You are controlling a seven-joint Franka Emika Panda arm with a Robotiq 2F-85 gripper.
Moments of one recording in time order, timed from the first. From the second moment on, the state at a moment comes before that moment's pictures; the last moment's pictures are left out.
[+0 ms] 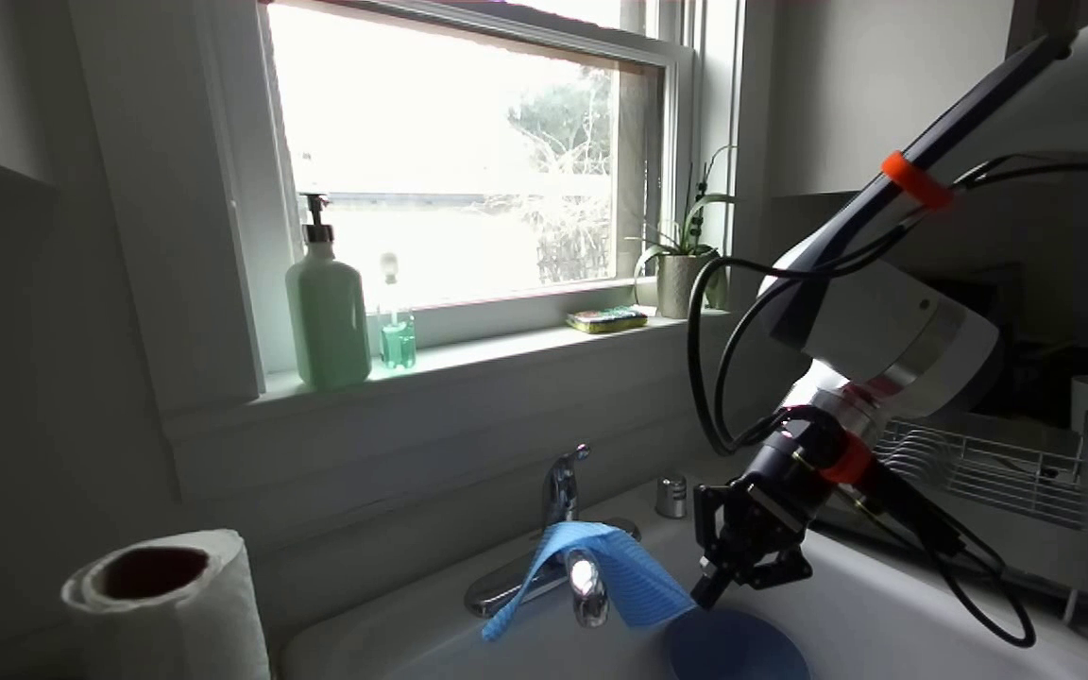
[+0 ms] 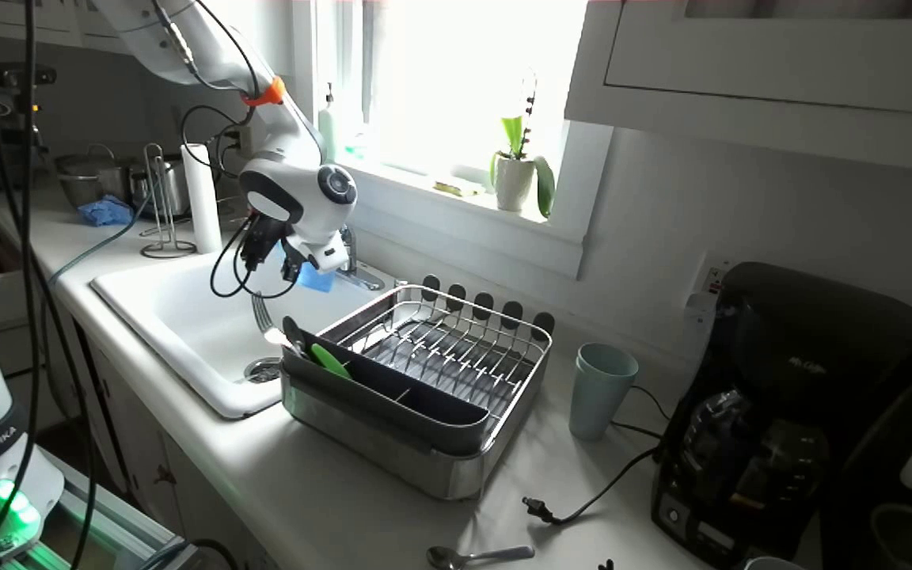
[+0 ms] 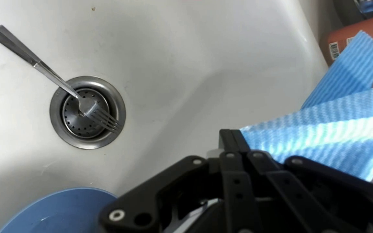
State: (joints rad) arm -0.07 0.21 -0.07 -2.33 1.24 2.35 -0.20
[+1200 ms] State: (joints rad) arm -0.08 0.21 -0.08 -2.33 1.24 2.35 -0.19
